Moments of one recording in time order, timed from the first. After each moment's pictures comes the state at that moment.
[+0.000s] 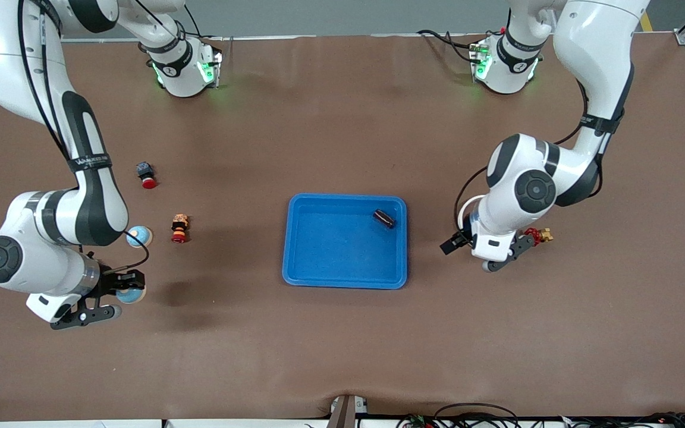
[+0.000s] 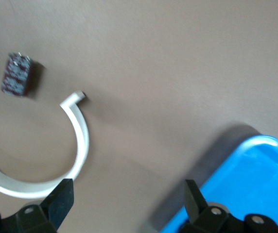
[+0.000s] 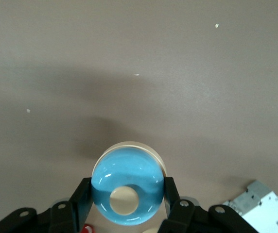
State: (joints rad) left arm -0.19 0.45 -0.22 -1.82 -0.01 2.26 -0.98; right arm 0.01 0.66 -0.02 -1.45 0.02 2.10 -0.26
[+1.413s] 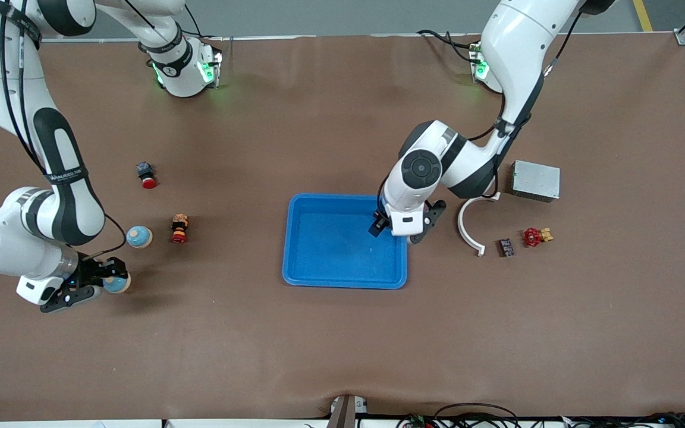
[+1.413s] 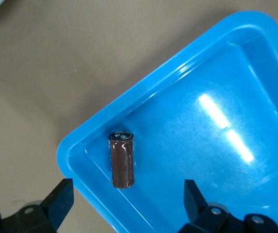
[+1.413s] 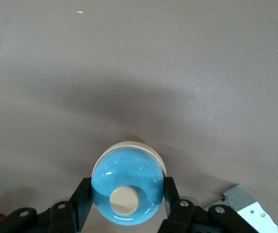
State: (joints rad) left arm -0.45 0.61 -0.22 -1.70 -0.01 2.26 -1.52; right arm -0.13 0.66 -0.02 -1.65 0.12 2.31 -0.56
